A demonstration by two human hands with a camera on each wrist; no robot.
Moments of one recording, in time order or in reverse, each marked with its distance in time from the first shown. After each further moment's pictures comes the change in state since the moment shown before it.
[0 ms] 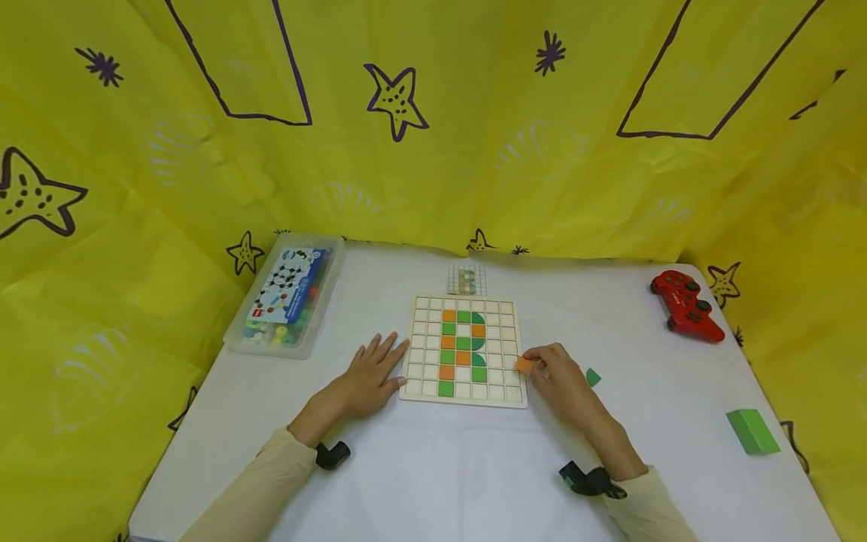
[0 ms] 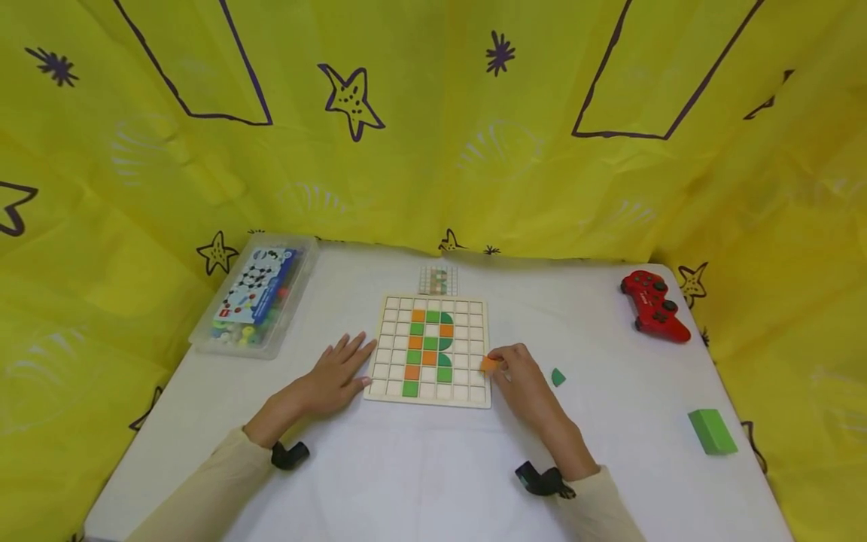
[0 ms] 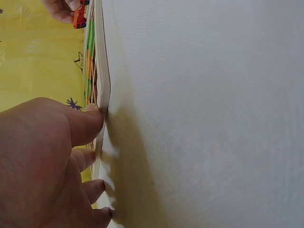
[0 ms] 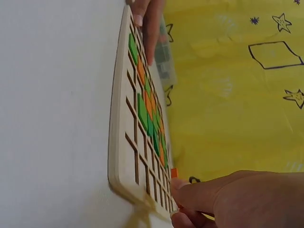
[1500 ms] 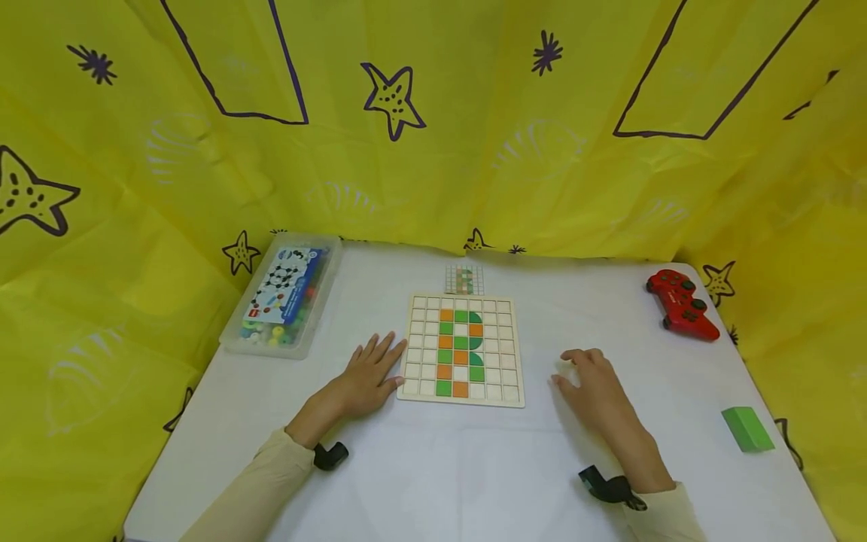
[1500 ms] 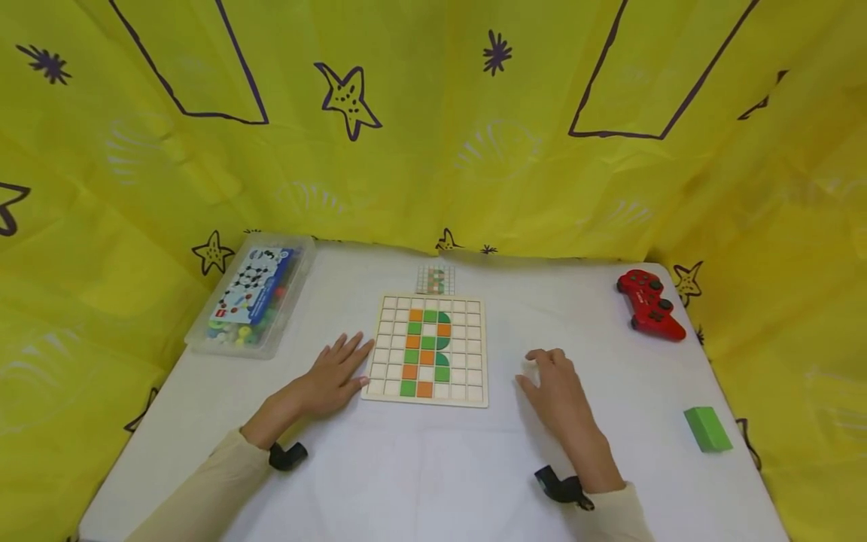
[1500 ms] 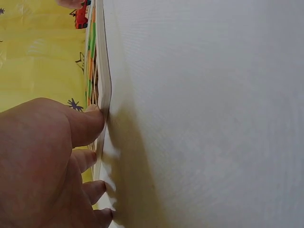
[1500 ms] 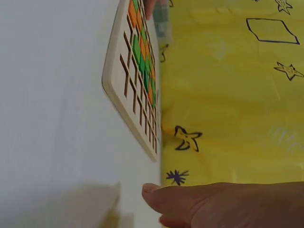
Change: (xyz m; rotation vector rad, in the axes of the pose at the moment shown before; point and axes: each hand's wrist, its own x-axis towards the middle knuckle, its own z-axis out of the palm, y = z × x) left_hand 0.000 0.001 0.001 -0.011 0.007 0.012; right_hand -0.023 0.021 -0.030 -0.145 0.041 0.160
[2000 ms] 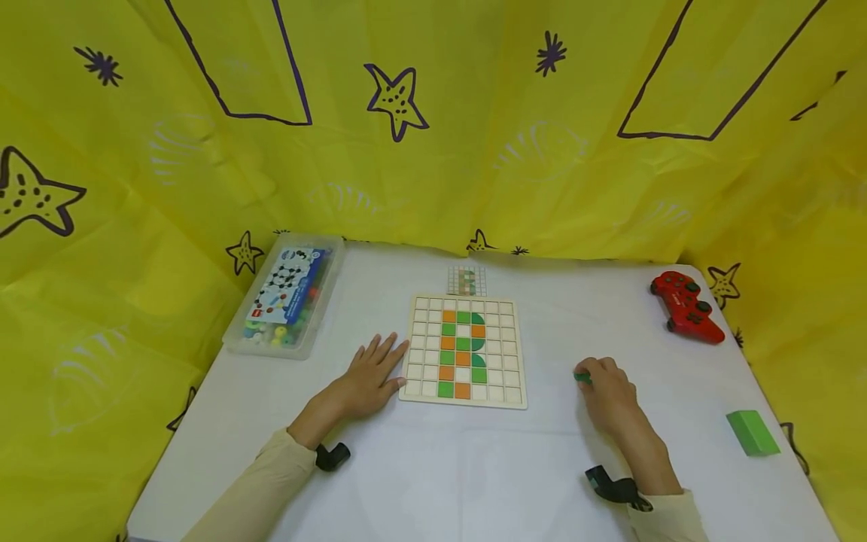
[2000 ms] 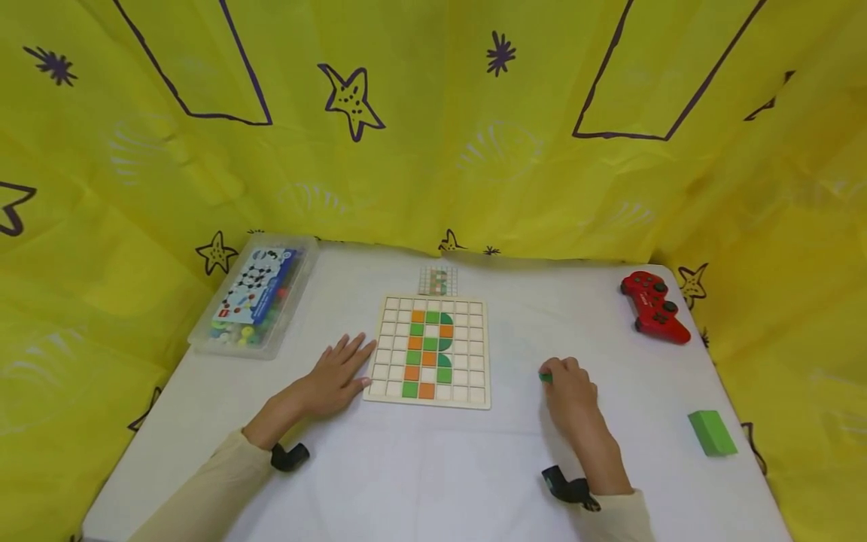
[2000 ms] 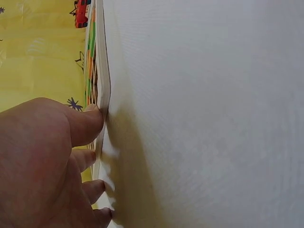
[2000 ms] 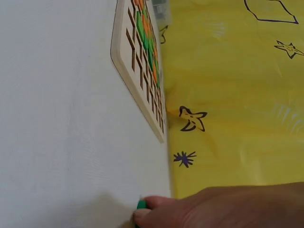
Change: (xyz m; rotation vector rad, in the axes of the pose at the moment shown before) left_hand -0.002 0.000 -0.001 -0.008 0.004 0.001; right_hand 0.002 0.023 -0.007 -0.024 -0.108 0.039
